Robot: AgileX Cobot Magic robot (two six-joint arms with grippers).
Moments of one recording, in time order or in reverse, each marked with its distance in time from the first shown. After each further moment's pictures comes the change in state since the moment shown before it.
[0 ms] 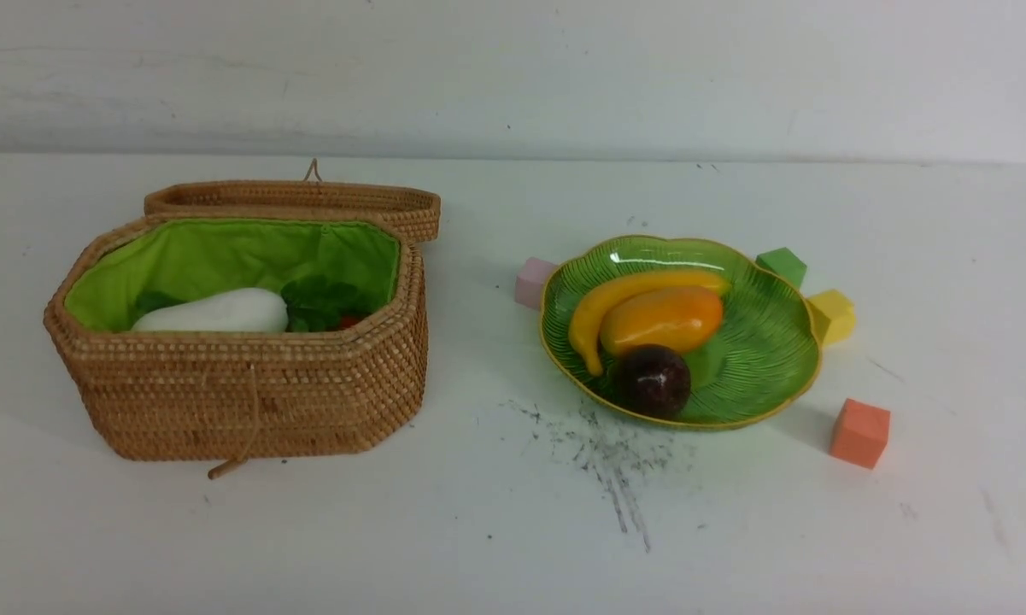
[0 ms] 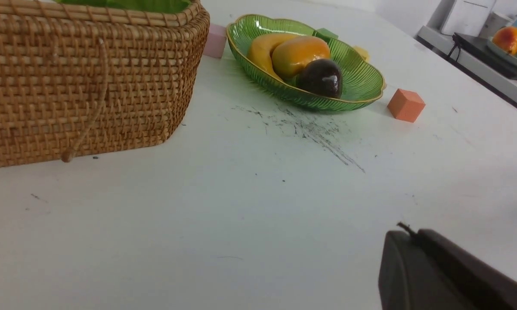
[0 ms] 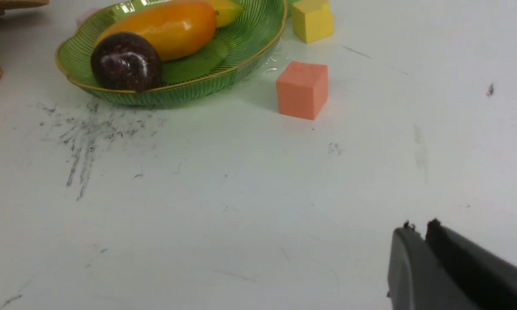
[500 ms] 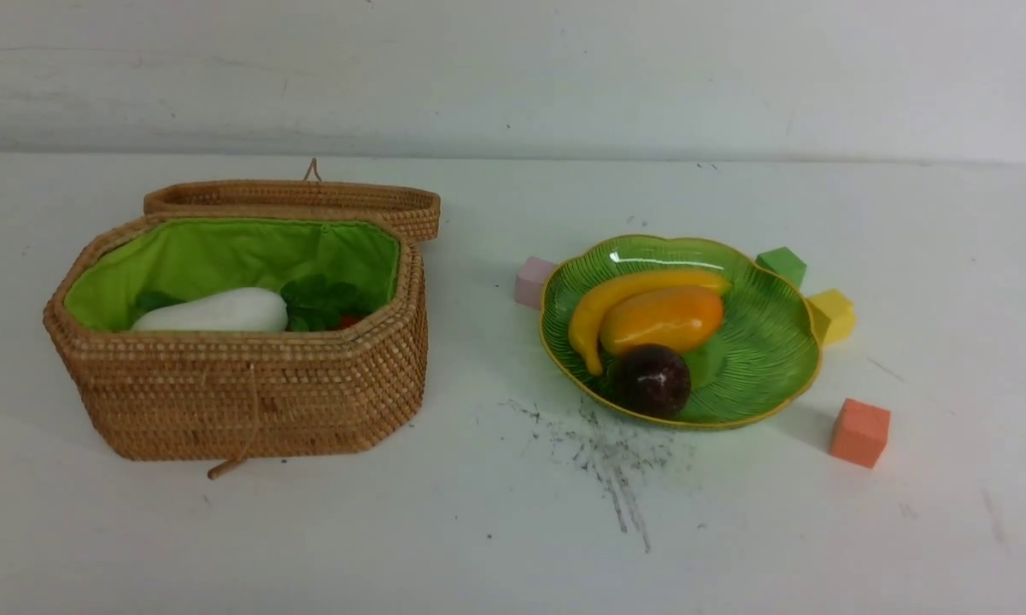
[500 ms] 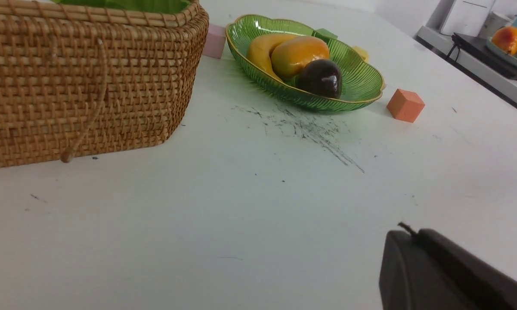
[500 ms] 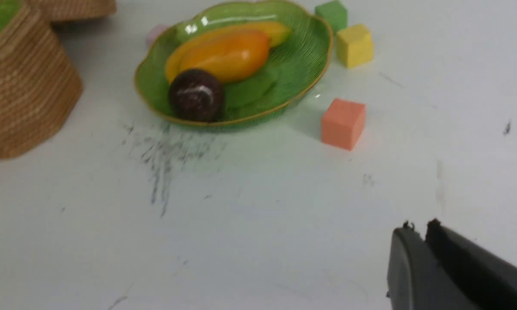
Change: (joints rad) right arm 0.043 0.109 -0.345 0.037 0.275 0.017; left arm 0.000 0.000 -0.001 0.001 0.000 0.000
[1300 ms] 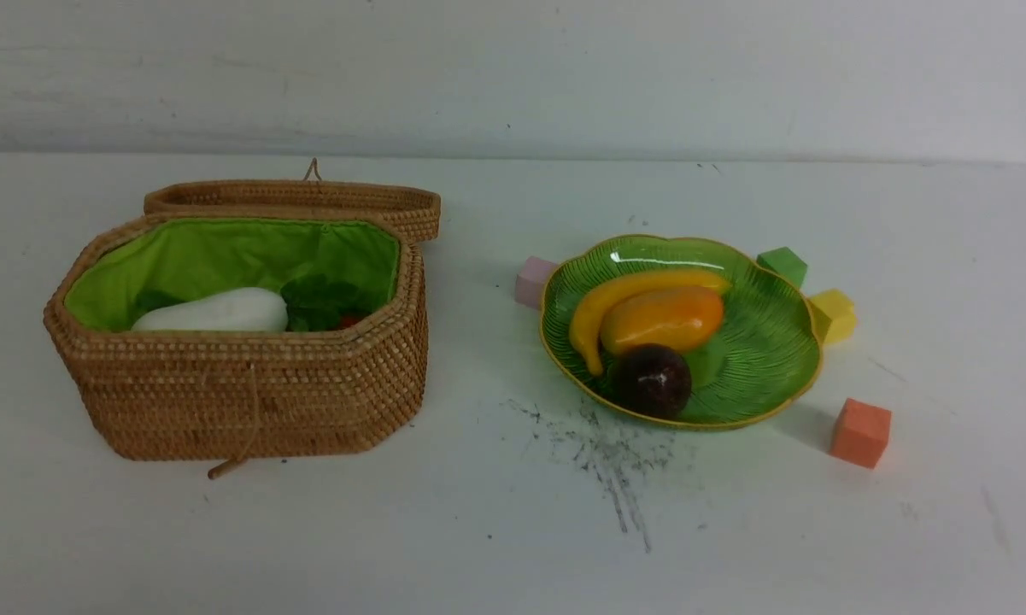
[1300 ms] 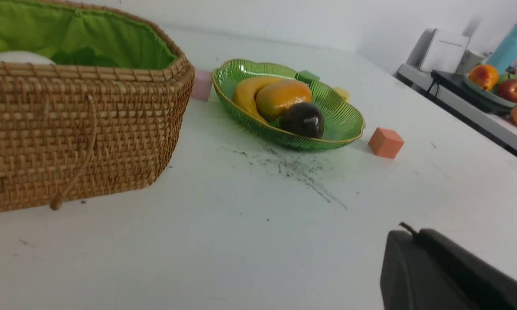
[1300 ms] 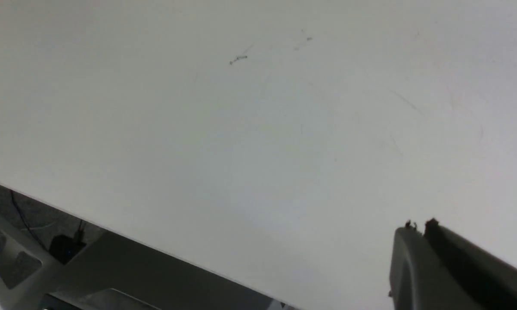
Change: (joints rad) right arm 0.523 0.666 -0.574 -0.067 0.572 0.182; left arm 0.000 0.000 -0.033 0.000 -0.030 0.000
